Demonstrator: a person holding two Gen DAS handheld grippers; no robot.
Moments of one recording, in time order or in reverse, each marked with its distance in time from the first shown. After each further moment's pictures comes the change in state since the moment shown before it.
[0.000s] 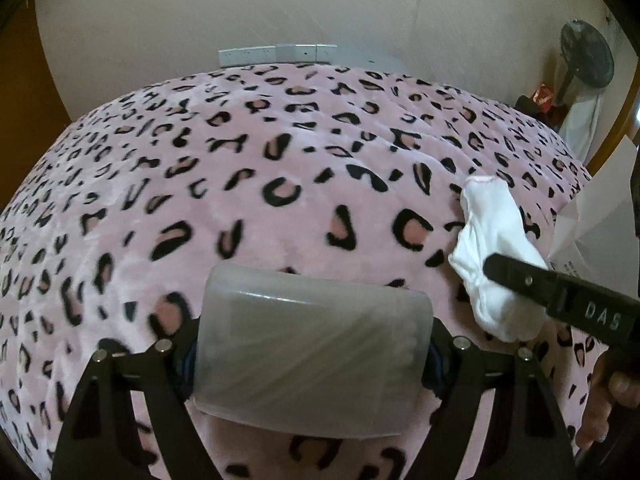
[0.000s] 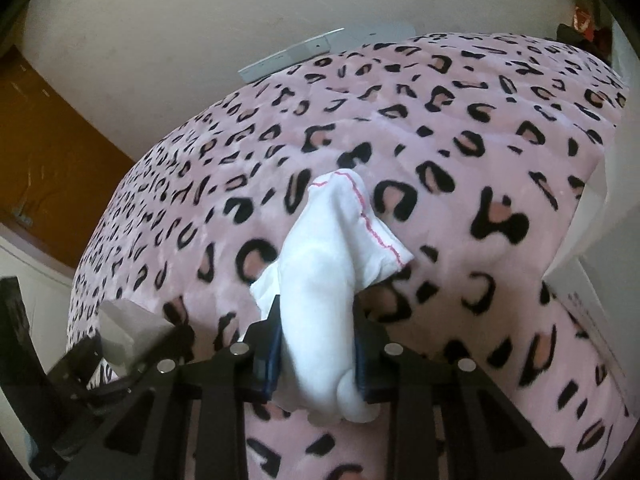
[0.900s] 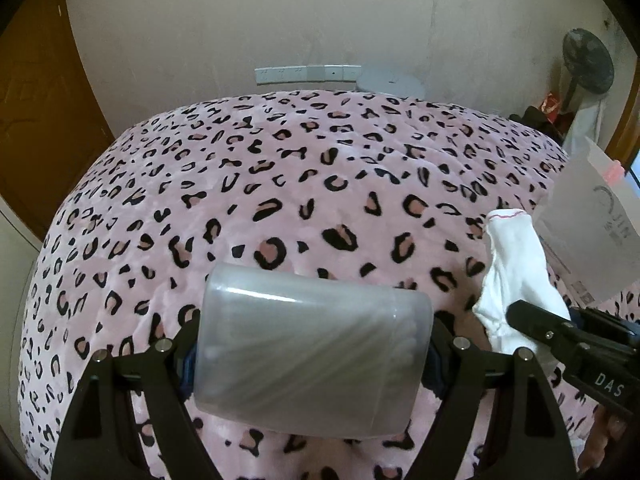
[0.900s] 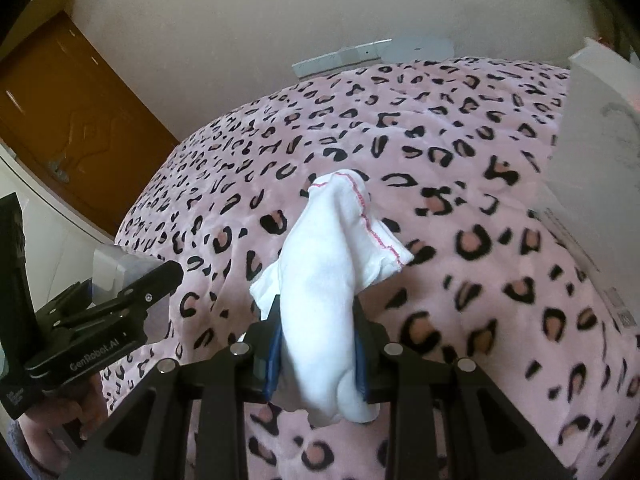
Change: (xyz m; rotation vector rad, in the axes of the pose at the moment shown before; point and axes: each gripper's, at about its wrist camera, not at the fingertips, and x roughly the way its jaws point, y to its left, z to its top) left arm -0.125 0.018 -0.045 -0.007 -0.043 0.082; right arm -0.105 0.054 -0.085 -0.105 -0.020 0.059
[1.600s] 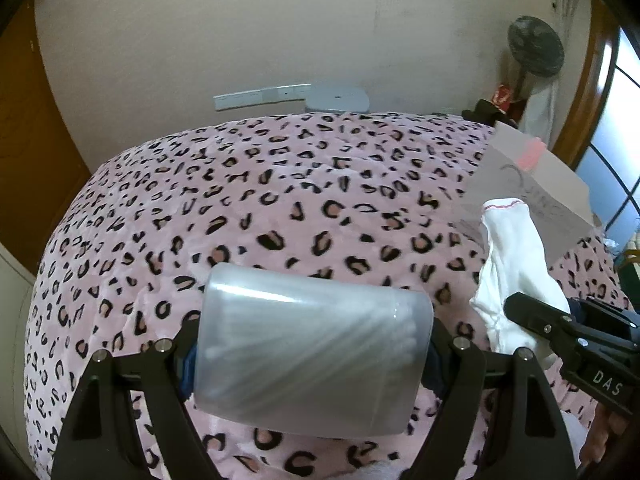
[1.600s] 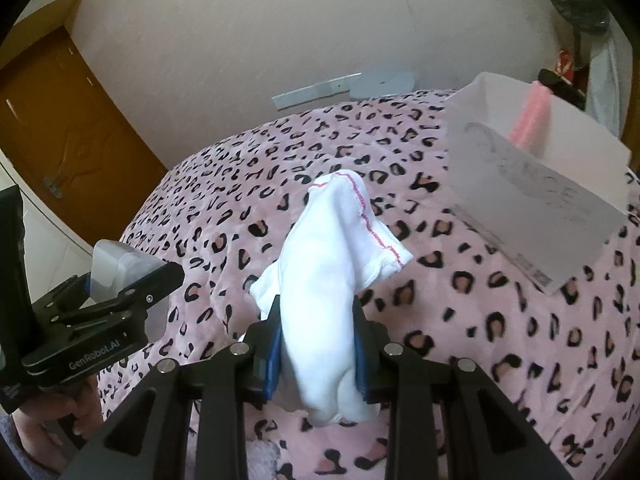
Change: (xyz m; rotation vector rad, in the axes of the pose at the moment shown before) left arm -0.077 -0.063 -0.015 0.113 -0.051 -0.097; right arm -0.101 -0.008 -0.035 0.026 -0.111 -0.092
